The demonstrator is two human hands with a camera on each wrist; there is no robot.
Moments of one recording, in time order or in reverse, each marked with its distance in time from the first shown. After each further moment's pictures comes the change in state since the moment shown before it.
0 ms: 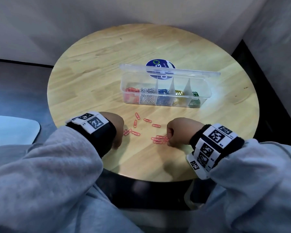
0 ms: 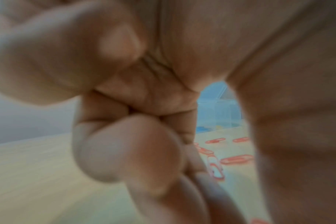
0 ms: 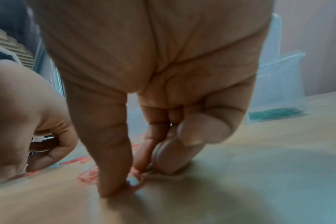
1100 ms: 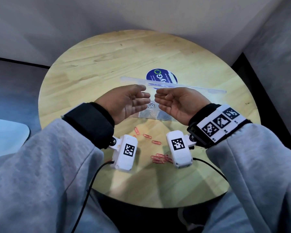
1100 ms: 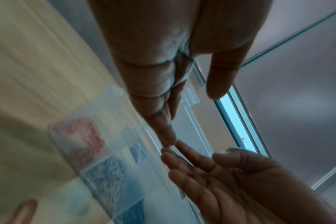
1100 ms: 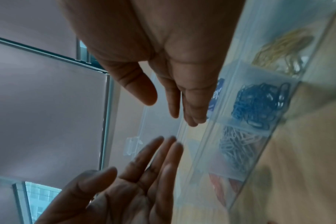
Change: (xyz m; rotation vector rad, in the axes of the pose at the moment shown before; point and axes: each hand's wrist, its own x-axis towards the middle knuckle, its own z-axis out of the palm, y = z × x) left_hand 0.019 -0.003 -0.065 -2.002 0.025 0.506; right_hand 0.046 -0.014 -0.082 1.757 0.117 -0.046
